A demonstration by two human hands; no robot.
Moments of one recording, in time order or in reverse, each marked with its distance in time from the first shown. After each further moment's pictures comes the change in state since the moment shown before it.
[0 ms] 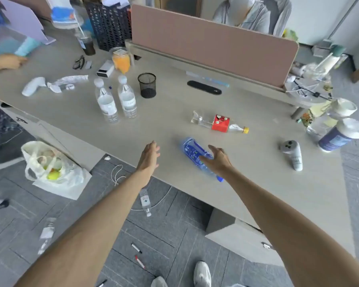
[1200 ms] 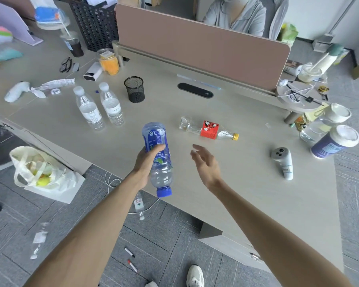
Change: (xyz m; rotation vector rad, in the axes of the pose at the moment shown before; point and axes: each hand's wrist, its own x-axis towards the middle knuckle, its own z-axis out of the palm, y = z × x) left_hand 0.023 0.019 0.047 -0.175 -0.103 -0.015; right_hand -0.011 -0.010 -0.025 0.562 0.062 -0.144
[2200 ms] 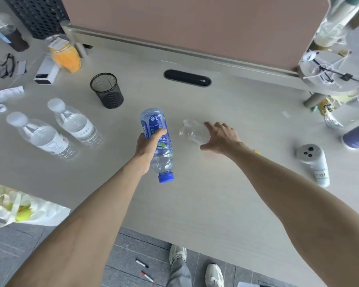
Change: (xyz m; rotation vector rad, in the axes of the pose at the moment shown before) left_hand 0.193 0.042 0.026 0.232 0.060 -0.114; right_hand 0.227 0.027 -0.027 -1.131 -0.119 0.047
